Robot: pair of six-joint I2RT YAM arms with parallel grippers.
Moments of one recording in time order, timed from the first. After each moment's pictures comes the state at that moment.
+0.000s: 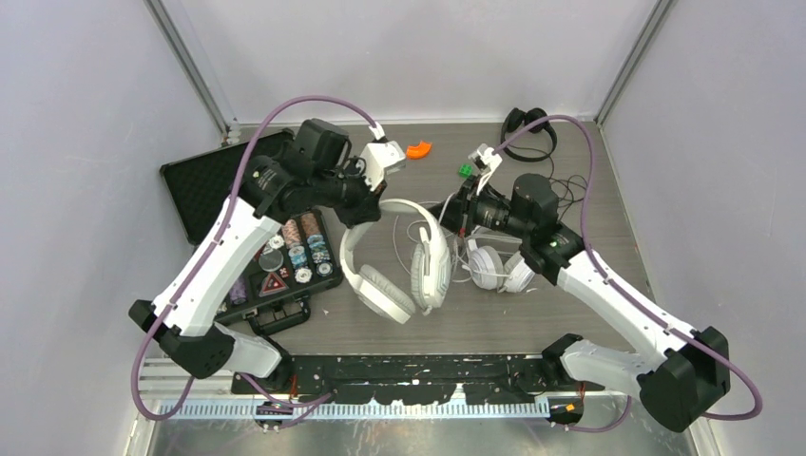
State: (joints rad) left arm -0.64 1.38 1.76 -1.14 0.39 0.28; right arm 0.54 1.09 0.83 0.22 -0.55 0.38
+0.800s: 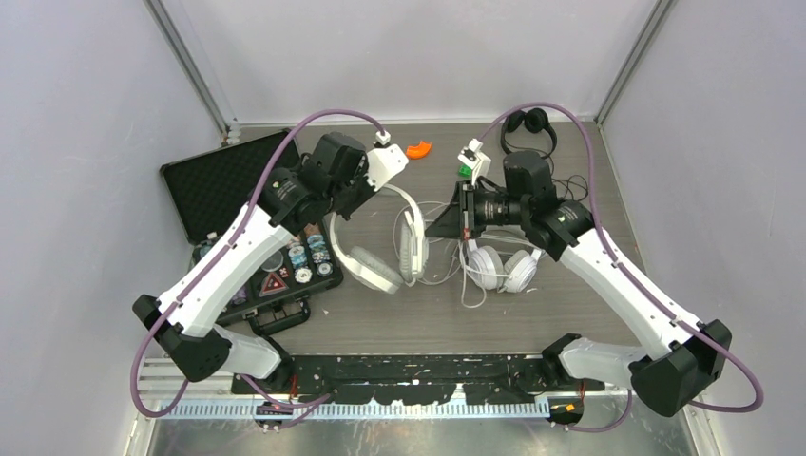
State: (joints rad) left arm -0.72 1.37 1.63 -1.00 -0.20 0.40; right arm 0.54 1.16 1.15 -0.45 -0.71 0.53
